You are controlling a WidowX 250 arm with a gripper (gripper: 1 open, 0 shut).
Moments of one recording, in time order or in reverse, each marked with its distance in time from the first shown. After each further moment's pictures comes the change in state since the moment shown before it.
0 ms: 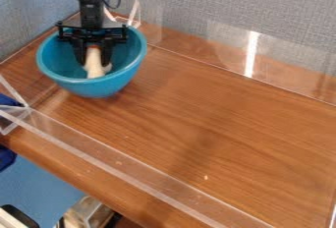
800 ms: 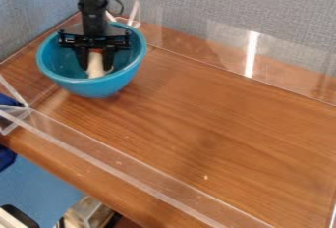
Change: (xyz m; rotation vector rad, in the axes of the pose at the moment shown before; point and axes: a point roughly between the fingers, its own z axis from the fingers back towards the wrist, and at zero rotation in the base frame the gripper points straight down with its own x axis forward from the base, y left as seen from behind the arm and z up) arm -0.015 -0.006 -0.009 -0.005 -0.065 0.009
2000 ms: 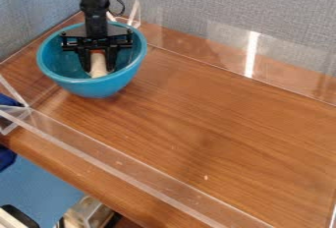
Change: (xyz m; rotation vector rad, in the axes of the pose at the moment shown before) arm -0.003 -0.004 0.003 -0.009 0.026 0.126
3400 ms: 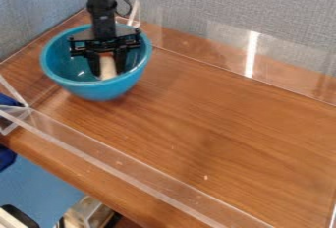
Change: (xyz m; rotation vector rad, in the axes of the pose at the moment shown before) arm -0.018 -0.015 0.005 -0.031 0.036 0.088
